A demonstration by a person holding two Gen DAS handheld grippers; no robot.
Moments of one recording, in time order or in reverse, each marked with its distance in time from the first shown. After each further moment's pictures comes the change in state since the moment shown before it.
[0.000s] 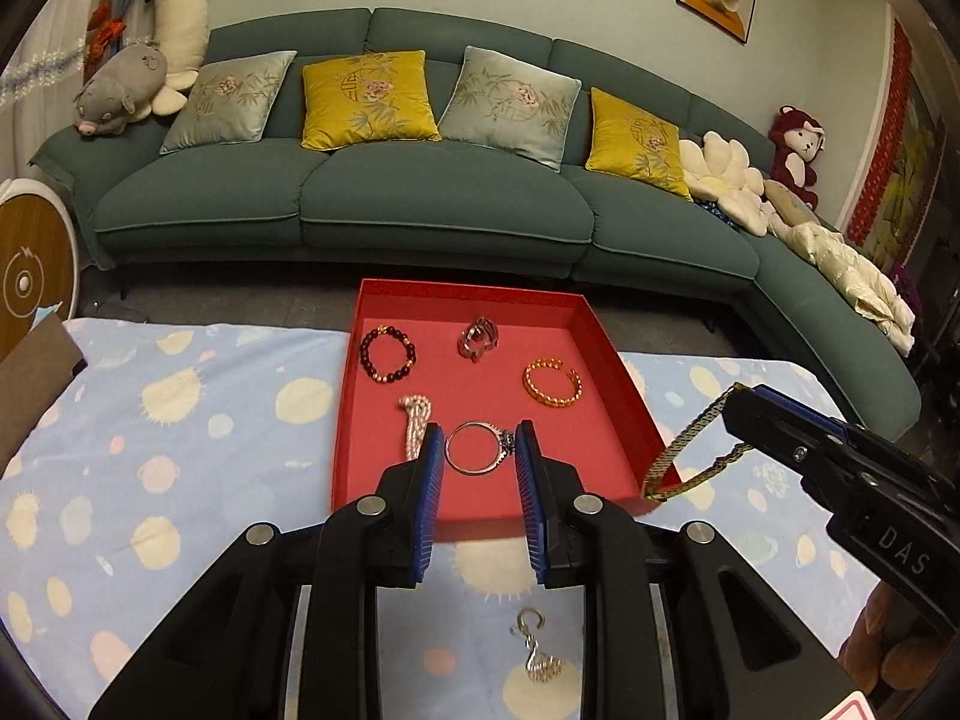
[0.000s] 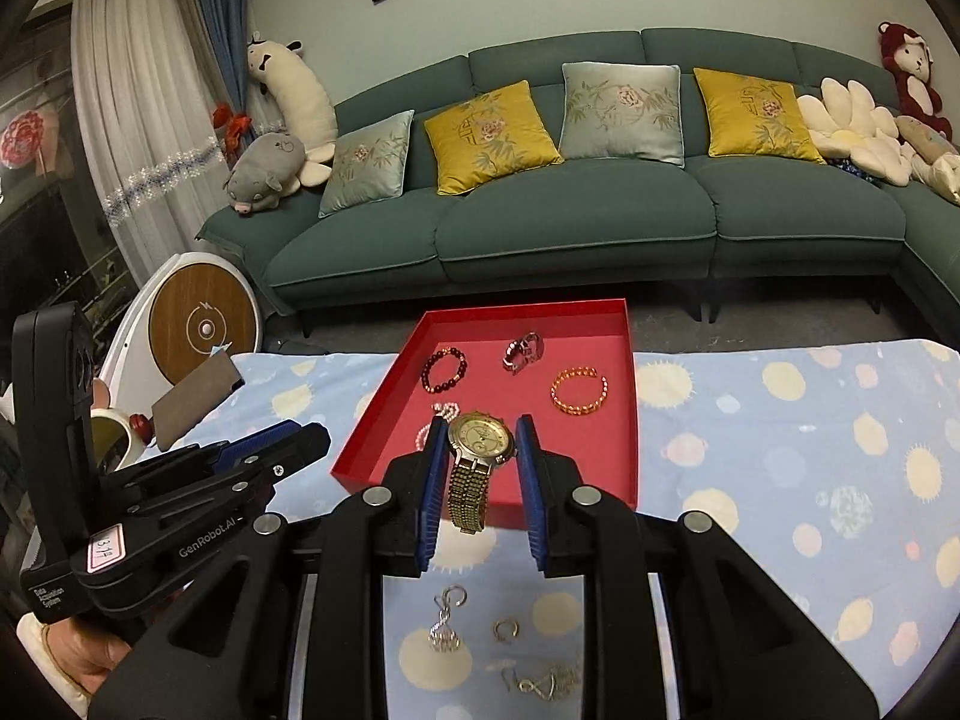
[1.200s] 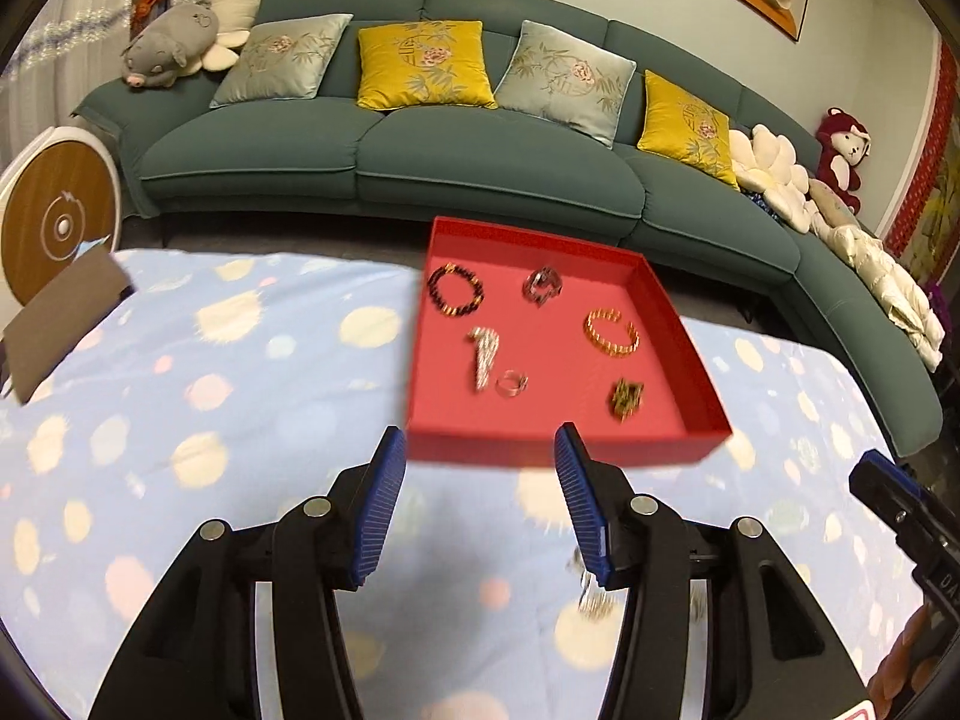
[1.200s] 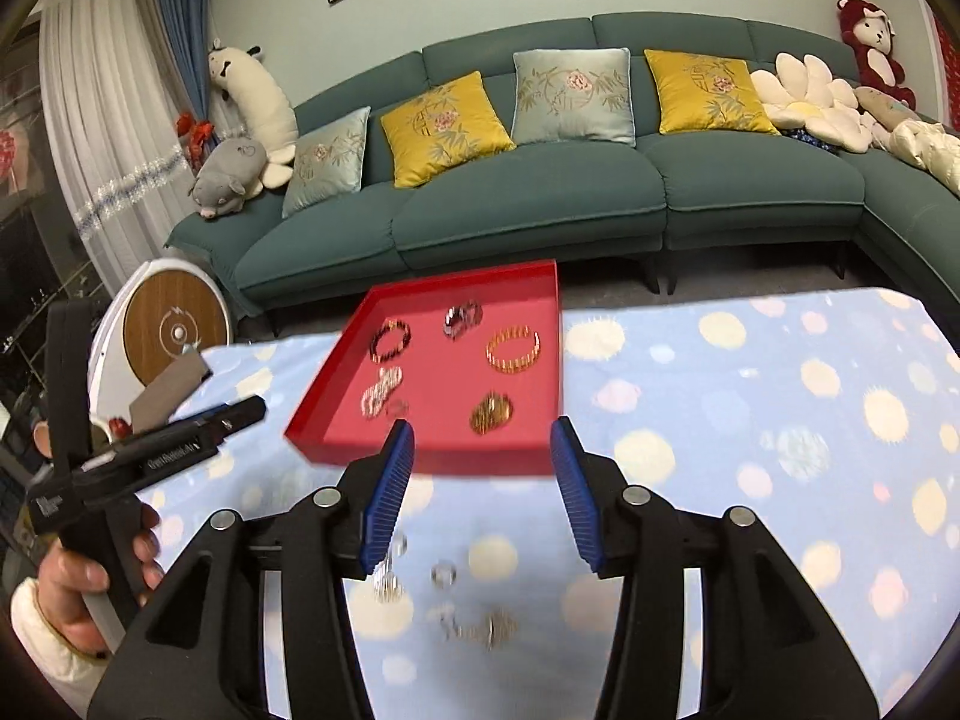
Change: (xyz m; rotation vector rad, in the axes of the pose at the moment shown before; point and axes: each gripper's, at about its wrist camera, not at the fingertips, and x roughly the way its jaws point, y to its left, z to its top) left arm -0.030 0.031 -0.049 -0.086 0.068 0.083; right arm -0.040 -0.037 -0.048 0.054 0.023 -0.078
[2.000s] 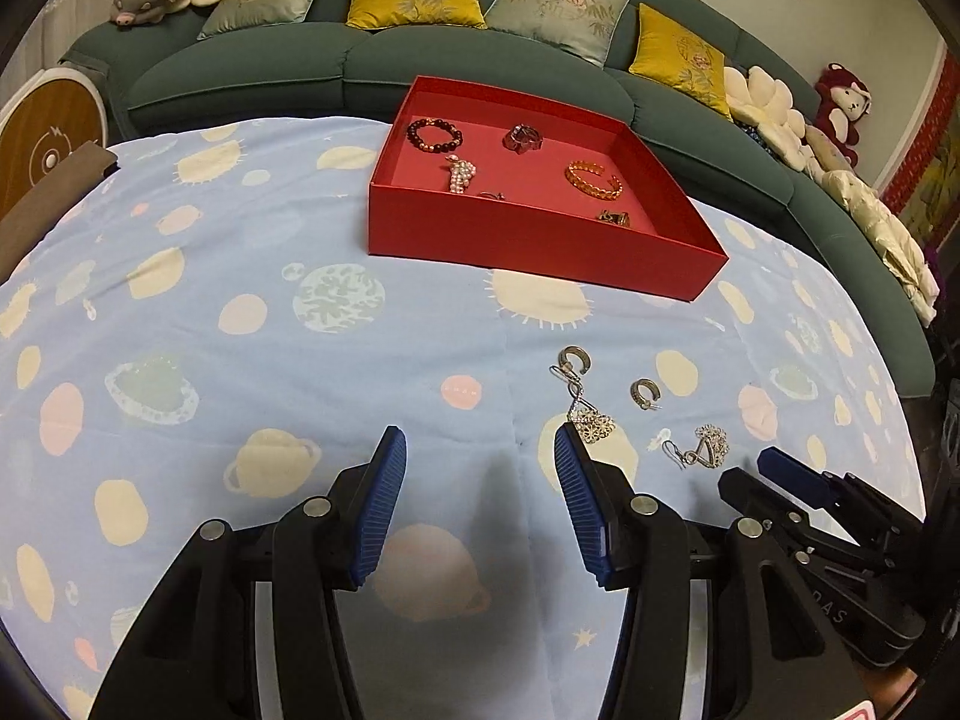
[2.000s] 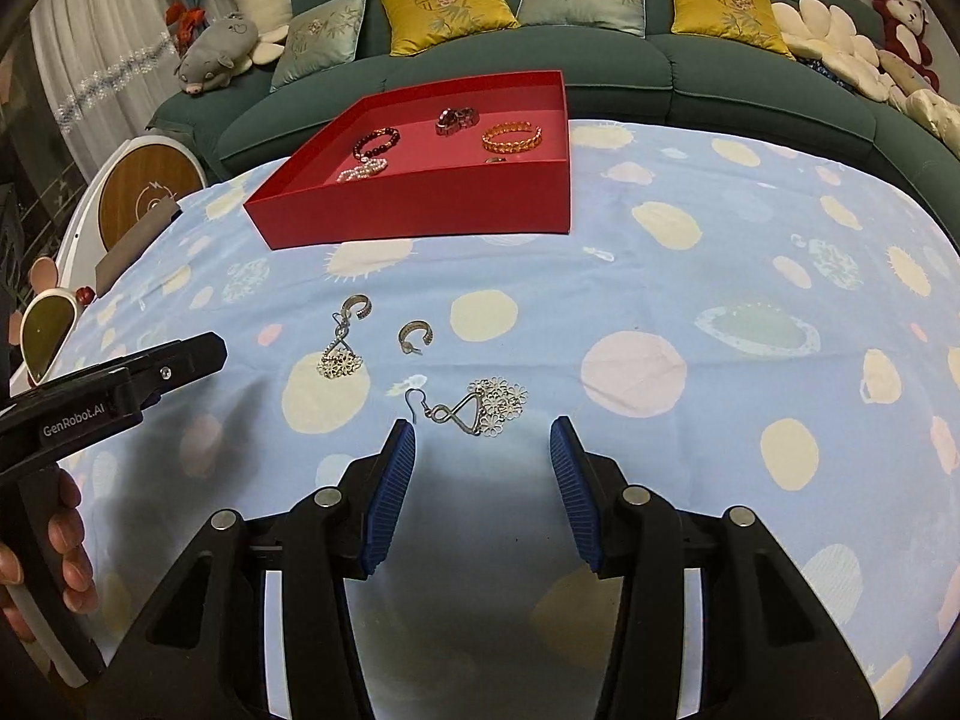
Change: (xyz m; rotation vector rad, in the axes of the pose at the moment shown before) left arm 0.020 -0.015 -0.087 -0.009 0.147 -0.033; right arm 0.044 0.005 -0.109 -0.065 0.243 -0.044
